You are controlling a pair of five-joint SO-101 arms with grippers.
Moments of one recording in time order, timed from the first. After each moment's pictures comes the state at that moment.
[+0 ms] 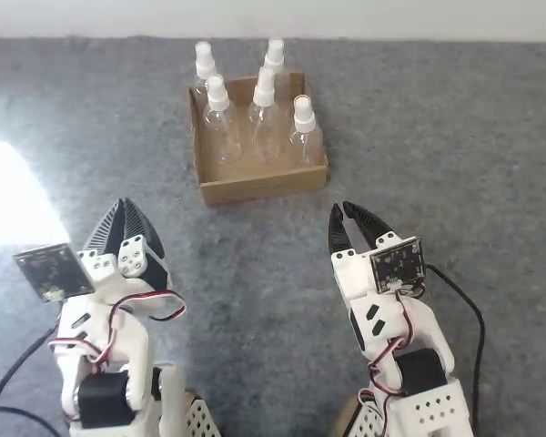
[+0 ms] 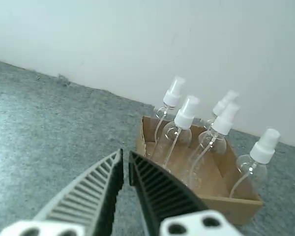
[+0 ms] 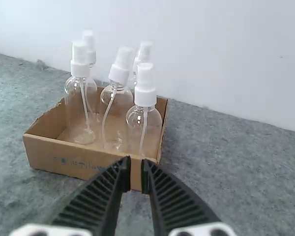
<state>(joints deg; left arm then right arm) -11.1 -103.4 74.9 55.8 19.6 -19.9 -102.3 95.1 26.5 5.3</state>
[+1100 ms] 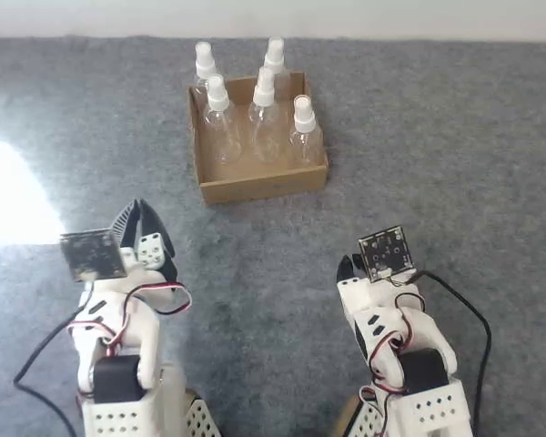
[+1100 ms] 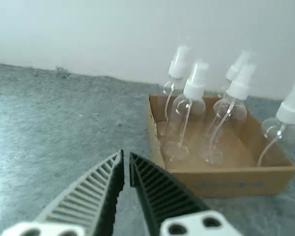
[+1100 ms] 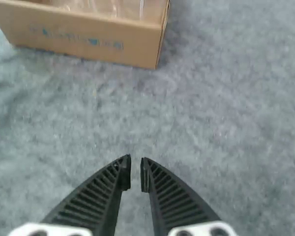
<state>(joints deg) -9.8 -103.4 86.9 48.4 10.3 -17.3 -102.3 95.1 53.8 5.3</state>
